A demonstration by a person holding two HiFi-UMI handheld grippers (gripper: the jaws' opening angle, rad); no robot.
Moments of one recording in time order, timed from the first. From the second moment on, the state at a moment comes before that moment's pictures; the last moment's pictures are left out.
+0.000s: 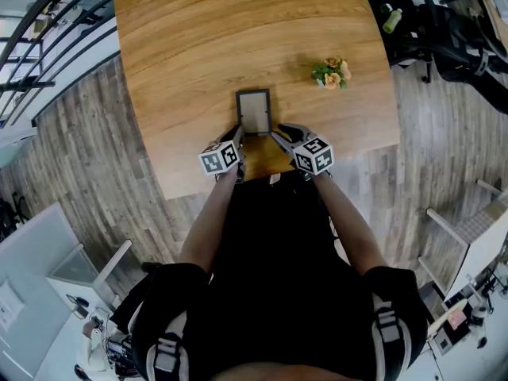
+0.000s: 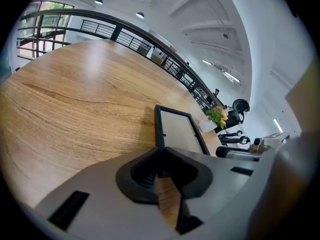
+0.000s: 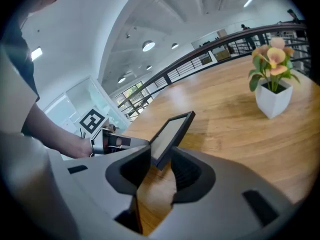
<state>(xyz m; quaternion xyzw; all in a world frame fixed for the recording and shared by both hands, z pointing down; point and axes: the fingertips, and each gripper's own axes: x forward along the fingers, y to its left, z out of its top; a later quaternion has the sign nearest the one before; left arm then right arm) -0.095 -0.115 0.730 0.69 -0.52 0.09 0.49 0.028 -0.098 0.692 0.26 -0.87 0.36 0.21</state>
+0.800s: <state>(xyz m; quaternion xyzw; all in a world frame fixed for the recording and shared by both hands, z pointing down) -0.095 -0.114 0.703 0.72 -0.51 0.01 0.48 0.007 -0.101 0.690 0.29 -0.82 0.48 0.11</state>
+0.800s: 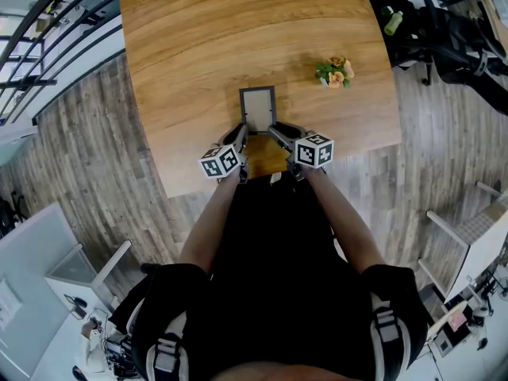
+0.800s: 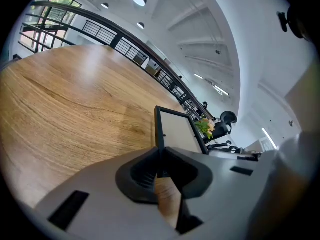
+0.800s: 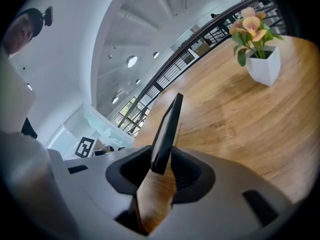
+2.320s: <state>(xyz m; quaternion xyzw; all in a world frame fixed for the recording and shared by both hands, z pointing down) -0.081 -0.117 0.653 0.75 -0.48 -0.04 0.45 0.002 -0.098 0.667 0.34 -0.88 0.25 0.23</state>
